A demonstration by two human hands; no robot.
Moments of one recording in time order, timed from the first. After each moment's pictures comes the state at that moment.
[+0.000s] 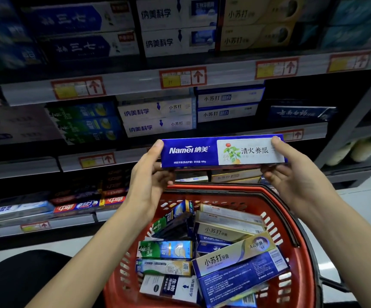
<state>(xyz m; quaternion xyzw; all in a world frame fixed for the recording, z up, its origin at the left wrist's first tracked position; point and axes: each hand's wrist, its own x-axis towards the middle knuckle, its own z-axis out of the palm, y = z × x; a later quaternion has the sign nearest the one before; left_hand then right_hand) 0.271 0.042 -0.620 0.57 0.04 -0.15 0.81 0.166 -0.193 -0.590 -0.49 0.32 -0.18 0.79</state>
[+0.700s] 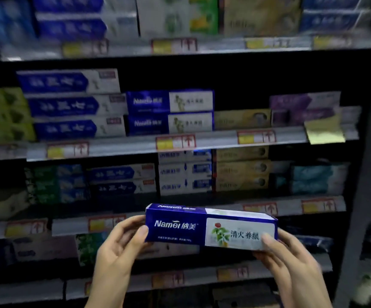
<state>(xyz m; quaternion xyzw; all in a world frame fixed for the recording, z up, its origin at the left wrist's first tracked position) 0.274 0.064 -0.472 0.61 -0.12 0.10 0.78 0.179 -0.199 -0.489 -0.48 0.14 -0.32 0.81</state>
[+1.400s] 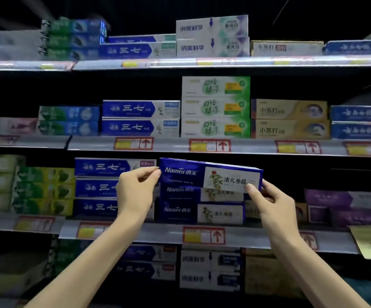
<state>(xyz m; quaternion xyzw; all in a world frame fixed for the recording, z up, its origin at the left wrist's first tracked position) 0.402 0.061 -0.214 0.66 -0.14 0.41 0.62 0.340 -0.206 -0.248 -0.66 -0.10 -0.47 0.58</state>
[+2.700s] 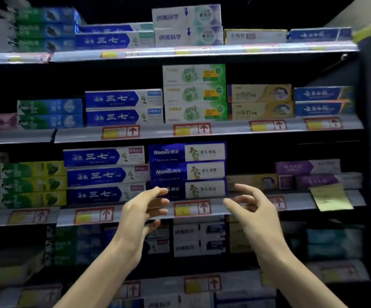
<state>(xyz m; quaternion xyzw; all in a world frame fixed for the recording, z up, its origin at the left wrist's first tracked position) 0.313 0.063 -0.277 0.61 -0.17 0.07 0.77 0.246 -0.158 -0.299 -0.69 -0.03 -0.40 0.60</state>
